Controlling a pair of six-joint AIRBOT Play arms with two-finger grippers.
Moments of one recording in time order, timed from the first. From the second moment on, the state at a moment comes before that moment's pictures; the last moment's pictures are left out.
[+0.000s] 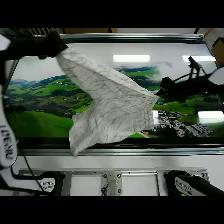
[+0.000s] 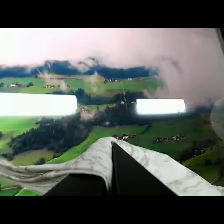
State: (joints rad) left arm -0.01 -1.61 1.92 0.92 -1.10 -1.59; right arm -0.04 -1.26 1.30 -1.02 1.26 1.83
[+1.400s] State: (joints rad) left arm 0.03 -0.85 0.51 1.08 -0.85 -1.54; right arm 0.11 -1.05 0.75 -1.37 1.06 1.74
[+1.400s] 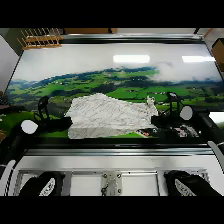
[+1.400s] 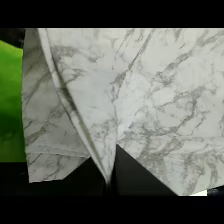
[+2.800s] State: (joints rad) left arm -0.08 -0.88 0.72 0.94 -1.01 -1.50; right arm -0.53 -1.21 0.84 -0.81 1.28 1.14
